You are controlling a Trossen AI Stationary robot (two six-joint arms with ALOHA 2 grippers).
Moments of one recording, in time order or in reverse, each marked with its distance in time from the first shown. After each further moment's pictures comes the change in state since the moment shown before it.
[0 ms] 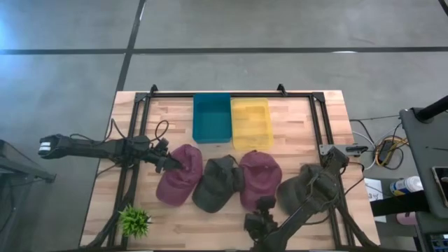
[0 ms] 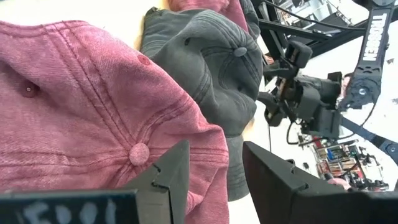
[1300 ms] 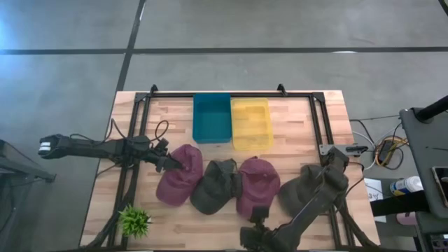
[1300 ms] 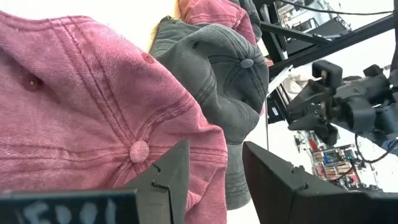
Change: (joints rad) left arm 0.000 0.000 0.000 -0.001 0.000 -0.037; right arm 0.009 -0.135 0.121 0.283 -0.210 -0.239
